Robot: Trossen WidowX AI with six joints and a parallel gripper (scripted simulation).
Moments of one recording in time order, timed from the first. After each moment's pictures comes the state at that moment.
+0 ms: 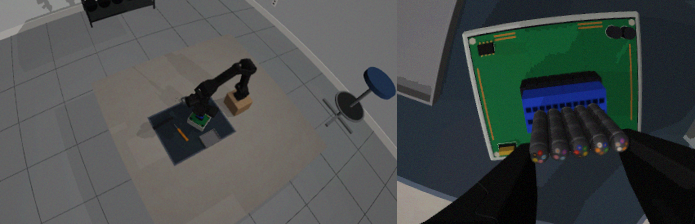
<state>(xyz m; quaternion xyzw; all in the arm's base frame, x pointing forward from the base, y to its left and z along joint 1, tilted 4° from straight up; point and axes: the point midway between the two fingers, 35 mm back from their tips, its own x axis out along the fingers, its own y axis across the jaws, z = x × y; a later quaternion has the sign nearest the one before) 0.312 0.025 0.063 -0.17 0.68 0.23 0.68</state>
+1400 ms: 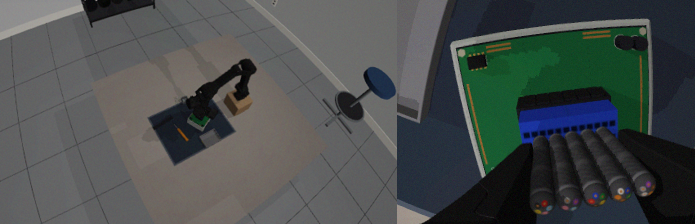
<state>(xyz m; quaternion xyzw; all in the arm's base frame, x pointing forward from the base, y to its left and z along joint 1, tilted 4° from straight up) 0.311 0.028 0.037 -0.18 0.67 0.23 0.69</state>
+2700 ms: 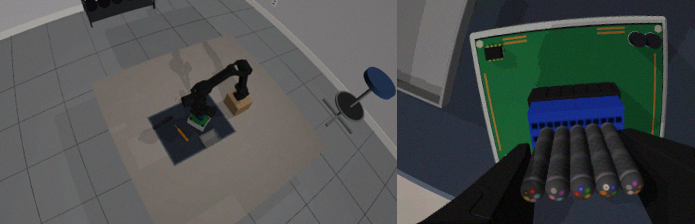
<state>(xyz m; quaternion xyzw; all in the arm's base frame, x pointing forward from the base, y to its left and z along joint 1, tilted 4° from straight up) 0.315 0.024 0.043 -0.14 0.68 0.27 0.66</state>
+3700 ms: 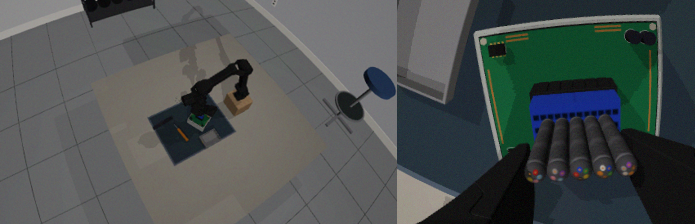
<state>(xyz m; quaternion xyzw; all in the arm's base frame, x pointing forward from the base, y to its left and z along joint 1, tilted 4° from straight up) 0.314 0.023 0.051 -0.14 0.68 0.27 0.66</state>
